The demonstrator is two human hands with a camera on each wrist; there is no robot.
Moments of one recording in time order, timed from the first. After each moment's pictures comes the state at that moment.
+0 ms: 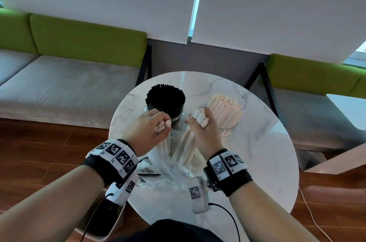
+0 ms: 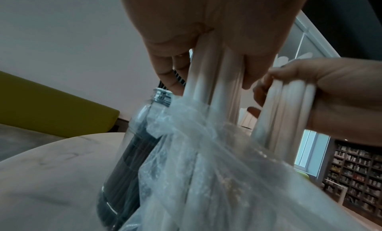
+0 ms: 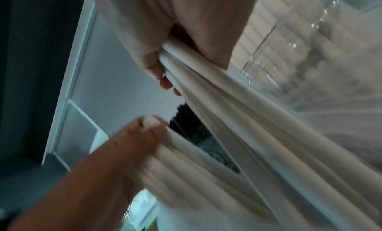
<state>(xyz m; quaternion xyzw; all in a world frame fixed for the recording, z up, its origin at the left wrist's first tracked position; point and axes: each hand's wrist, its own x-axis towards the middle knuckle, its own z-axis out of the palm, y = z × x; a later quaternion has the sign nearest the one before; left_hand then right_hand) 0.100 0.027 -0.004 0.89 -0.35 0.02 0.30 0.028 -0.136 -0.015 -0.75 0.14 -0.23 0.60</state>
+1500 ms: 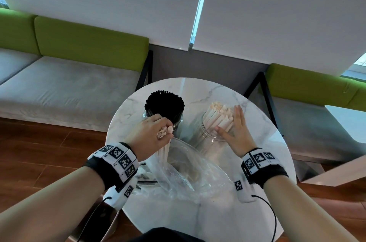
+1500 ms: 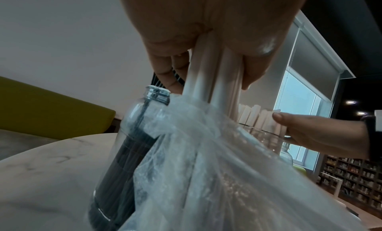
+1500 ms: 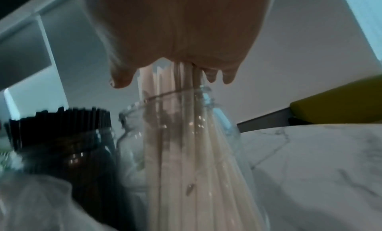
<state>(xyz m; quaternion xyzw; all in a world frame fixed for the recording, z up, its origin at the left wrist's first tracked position) 0.113 0.014 -0.021 0.87 -0.38 0.03 0.32 0.017 -0.265 -0.032 -0.92 0.18 -0.10 0.34</state>
